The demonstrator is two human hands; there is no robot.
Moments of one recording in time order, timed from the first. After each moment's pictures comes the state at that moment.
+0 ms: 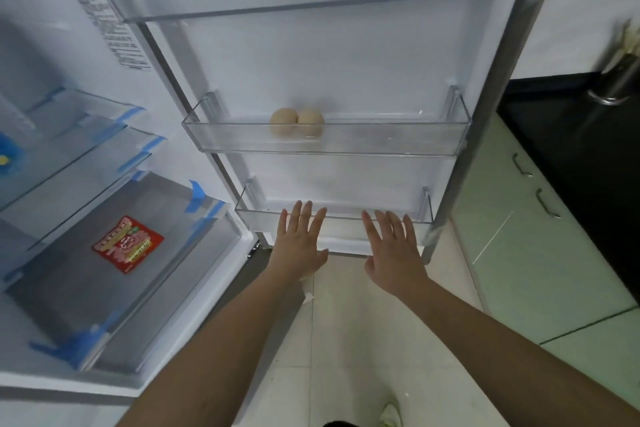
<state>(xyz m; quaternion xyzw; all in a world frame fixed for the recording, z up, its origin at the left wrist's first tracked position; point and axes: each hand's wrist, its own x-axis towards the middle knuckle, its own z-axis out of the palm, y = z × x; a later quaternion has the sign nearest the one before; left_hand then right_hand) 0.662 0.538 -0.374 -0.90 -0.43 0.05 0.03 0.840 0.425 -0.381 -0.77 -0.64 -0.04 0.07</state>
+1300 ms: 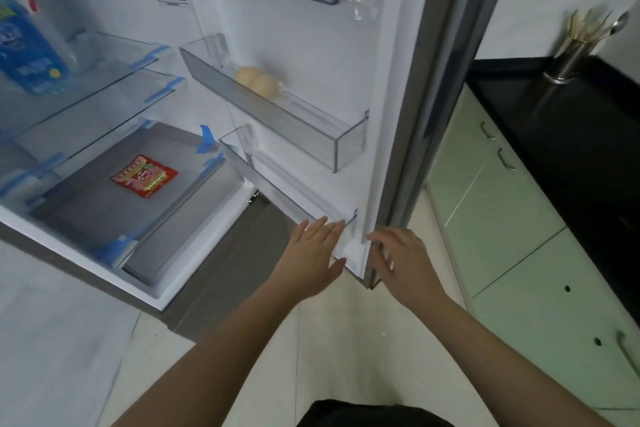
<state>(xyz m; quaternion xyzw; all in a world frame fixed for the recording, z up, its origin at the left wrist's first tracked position) 0.563 0.327 -0.352 -0.94 -0.32 -0.04 -0.08 0.739 0.222 -0.357 -0.73 -0.61 0.04 0.32</state>
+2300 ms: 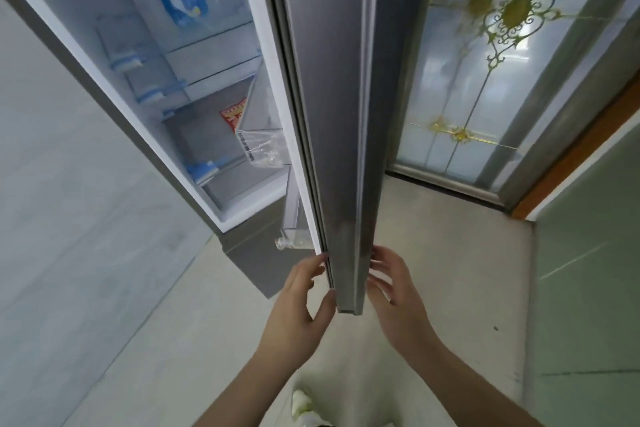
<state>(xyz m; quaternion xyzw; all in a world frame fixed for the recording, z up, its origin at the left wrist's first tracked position) 0.543 0.201 -0.345 -0.68 -0.58 -0.35 -0.29 0.715 0.225 -0.377 -0.53 -0.55 0.46 0.45</state>
